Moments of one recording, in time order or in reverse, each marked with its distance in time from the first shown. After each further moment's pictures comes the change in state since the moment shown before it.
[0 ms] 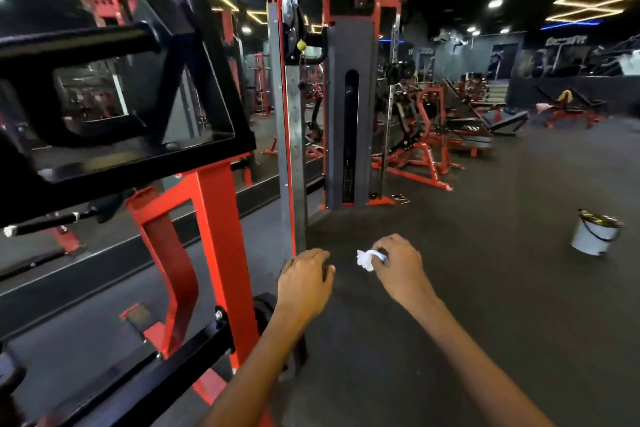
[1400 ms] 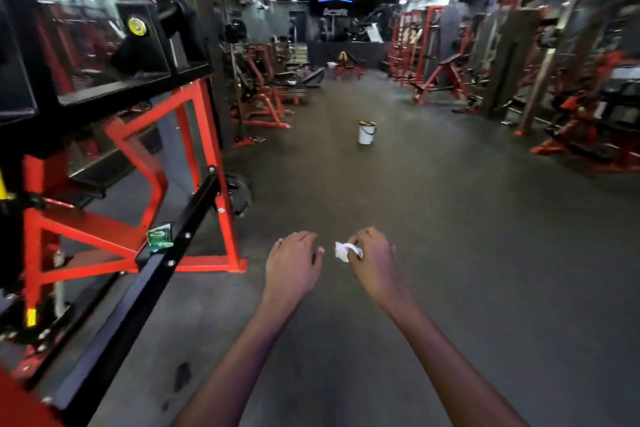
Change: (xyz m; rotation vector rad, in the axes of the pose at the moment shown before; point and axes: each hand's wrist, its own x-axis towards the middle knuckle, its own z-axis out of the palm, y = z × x) left_hand -0.852 -0.242 -0.433 -0.117 -0.238 0.552; right_hand -0.891 -0.633 -0.050 -0.329 0.272 0.452
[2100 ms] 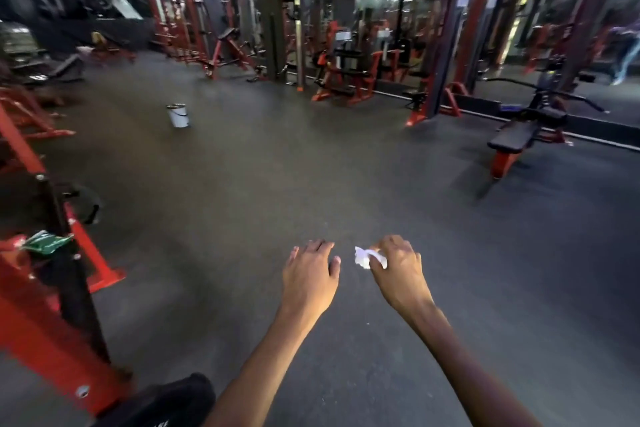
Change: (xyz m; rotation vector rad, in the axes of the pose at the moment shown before) left_hand -0.438 -0.066 -0.164 -0.245 -0.277 0.628; right_hand -0.506 -0.286 -0.090 -0.302 0.377 0.636
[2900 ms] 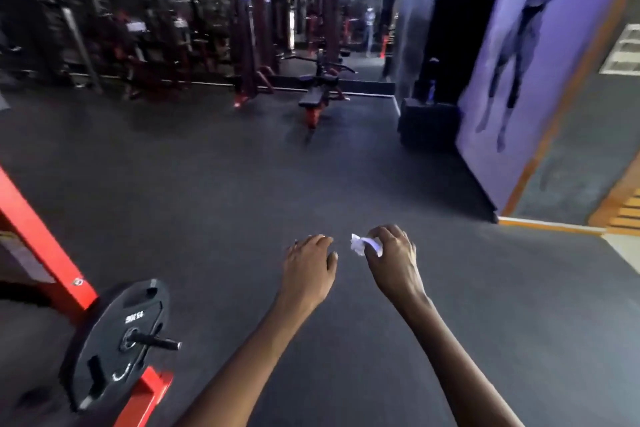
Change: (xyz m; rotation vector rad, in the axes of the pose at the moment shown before) left_hand -0.563 -0.014 -0.147 -0.207 -0.206 0.614; right_hand -0.621 -0.235 -0.174 -0.163 0.415 0.477
